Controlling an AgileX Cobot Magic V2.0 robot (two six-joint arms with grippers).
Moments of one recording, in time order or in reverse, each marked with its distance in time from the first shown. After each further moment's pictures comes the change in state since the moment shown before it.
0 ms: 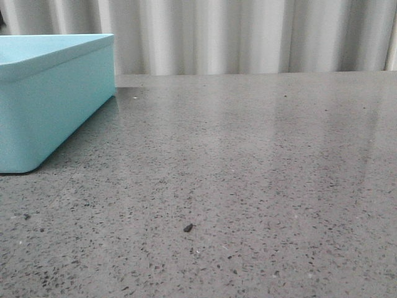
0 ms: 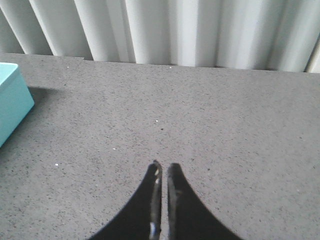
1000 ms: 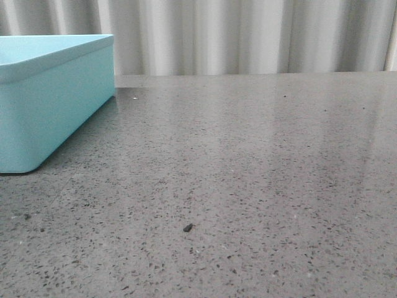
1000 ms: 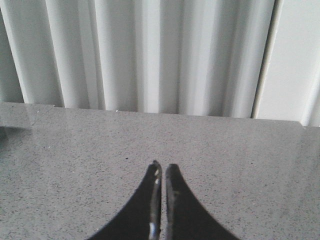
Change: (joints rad) left arm 0.000 -0.861 0.596 -0.104 -0.411 -0.008; right arm 0.000 -0.453 0.528 -0.085 -0.412 0.000
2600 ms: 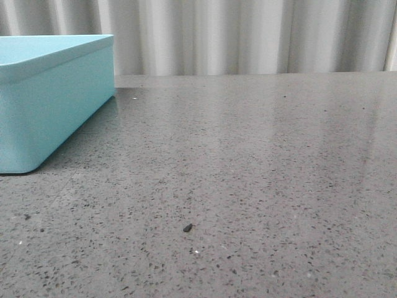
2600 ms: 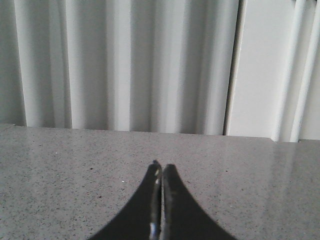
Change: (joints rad) left arm 0.000 -0.485 0.614 -0.042 -0.462 -0.004; right arm 0.000 -0.053 0.455 -0.042 -0.601 0.000
